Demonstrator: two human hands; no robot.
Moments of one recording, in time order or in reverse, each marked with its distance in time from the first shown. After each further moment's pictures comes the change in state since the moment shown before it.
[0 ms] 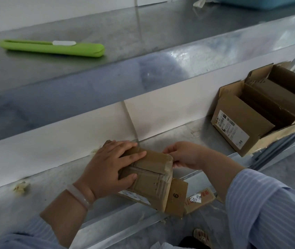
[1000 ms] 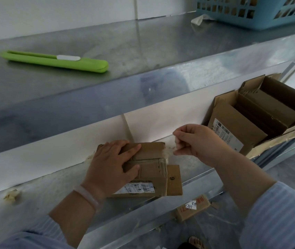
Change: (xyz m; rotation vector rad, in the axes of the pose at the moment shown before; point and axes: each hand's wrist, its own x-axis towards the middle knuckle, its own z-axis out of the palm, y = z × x) left_hand 0.020 0.006 0.013 0.091 0.055 -0.302; right_hand -0.061 -0.054 -0.014 0.332 0.350 -0.257
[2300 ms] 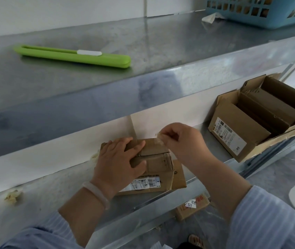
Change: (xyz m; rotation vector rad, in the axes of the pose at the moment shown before) left_hand 0.006 0.005 -0.003 0.017 -0.045 -0.059; right_hand -0.007 0.009 0.052 -0.708 0.239 -0.464
